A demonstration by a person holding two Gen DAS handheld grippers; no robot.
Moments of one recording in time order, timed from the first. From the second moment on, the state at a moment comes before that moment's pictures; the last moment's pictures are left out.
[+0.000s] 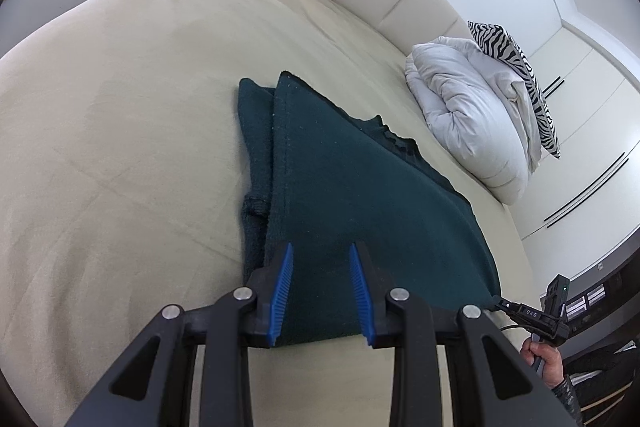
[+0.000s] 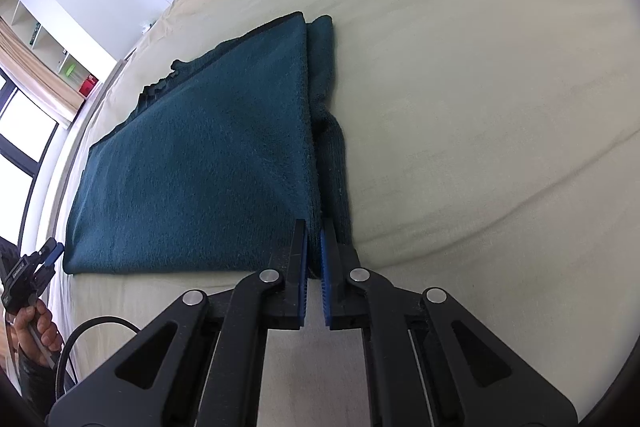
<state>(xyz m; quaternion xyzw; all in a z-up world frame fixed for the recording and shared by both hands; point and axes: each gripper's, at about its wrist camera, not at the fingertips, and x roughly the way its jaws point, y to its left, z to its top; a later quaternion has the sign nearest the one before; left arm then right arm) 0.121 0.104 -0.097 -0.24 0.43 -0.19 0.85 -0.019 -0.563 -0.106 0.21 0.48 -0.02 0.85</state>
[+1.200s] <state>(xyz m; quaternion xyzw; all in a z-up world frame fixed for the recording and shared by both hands) 0.283 0.051 -0.128 -0.21 0.40 -0.19 0.87 0.155 -0.583 -0.155 0.49 0.31 0.12 0.80</state>
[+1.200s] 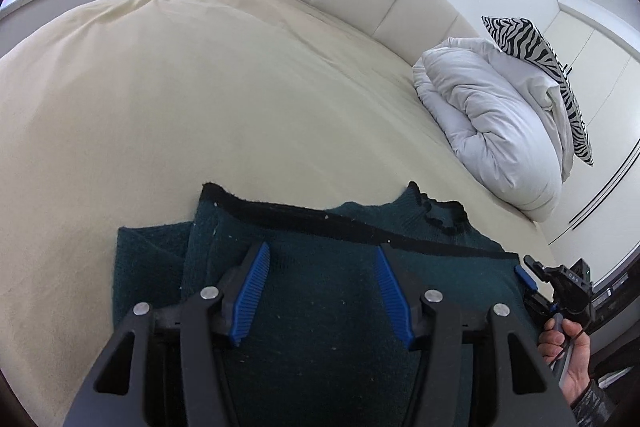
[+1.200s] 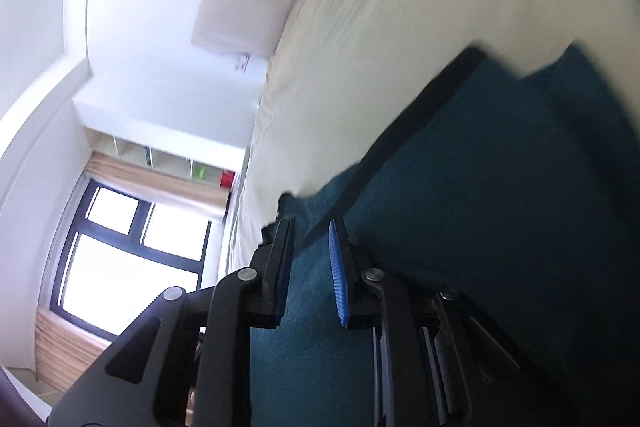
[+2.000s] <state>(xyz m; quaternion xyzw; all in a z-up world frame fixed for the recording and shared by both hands) 0.161 0.034 -0.114 -0.15 0.43 -0.18 0.87 0.052 -0.395 -0.147 0.39 0.42 0.22 0.79</state>
